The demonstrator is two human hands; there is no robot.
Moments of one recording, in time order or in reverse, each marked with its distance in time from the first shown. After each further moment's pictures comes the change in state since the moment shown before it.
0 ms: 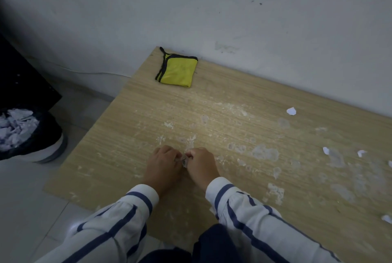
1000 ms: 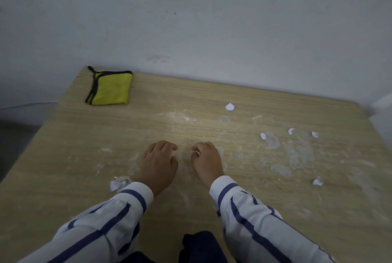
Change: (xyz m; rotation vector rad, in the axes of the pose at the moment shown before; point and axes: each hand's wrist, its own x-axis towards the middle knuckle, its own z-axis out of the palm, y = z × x) left_hand 0.045 0.120 0.034 0.008 0.005 0.289; right_hand -0.007 0.101 -0.105 0.051 0.321 0.162
